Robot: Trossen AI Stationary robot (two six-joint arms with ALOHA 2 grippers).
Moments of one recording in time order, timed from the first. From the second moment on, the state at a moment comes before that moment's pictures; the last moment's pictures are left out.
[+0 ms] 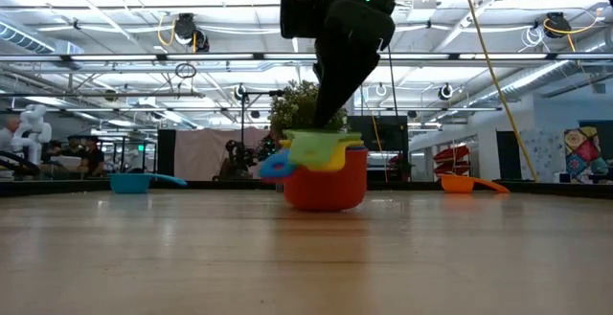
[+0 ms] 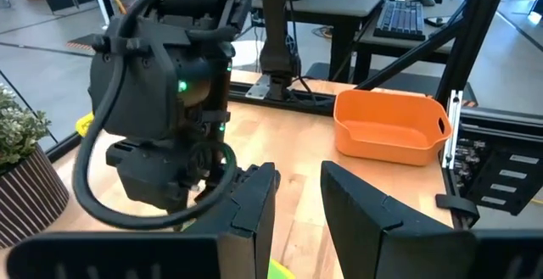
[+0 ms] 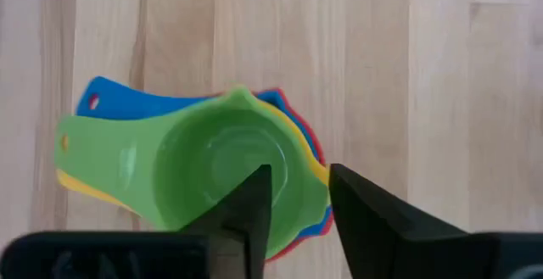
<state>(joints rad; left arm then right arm) -0.76 1.52 1.24 -0.19 -1.00 -0.43 0.09 1.90 1.48 -0.74 0.05 0.06</state>
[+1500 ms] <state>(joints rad) -0.76 1.52 1.24 -0.21 -0.96 -0.47 -0.44 1.63 1.48 -1.23 0.39 -0.07</state>
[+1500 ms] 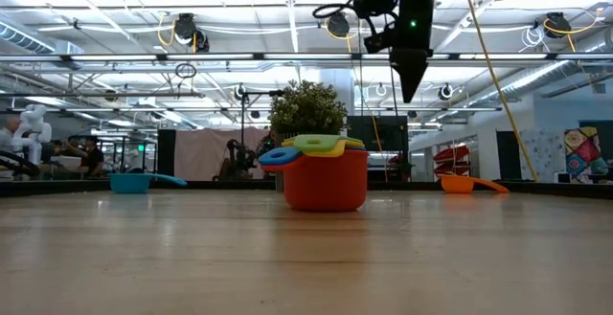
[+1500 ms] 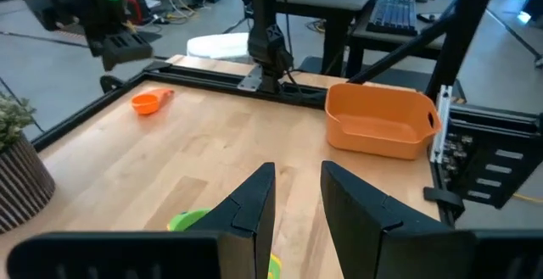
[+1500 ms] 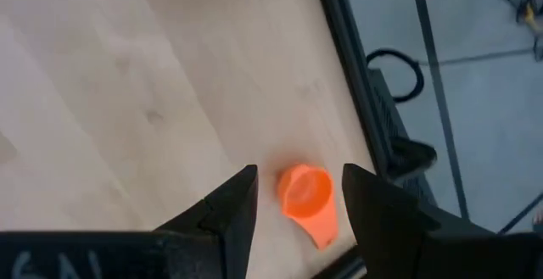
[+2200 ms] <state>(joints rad) -0.72 1.52 1.24 -0.21 -0.95 -0.36 -0.62 1.56 1.21 -1.15 0.31 -0.16</state>
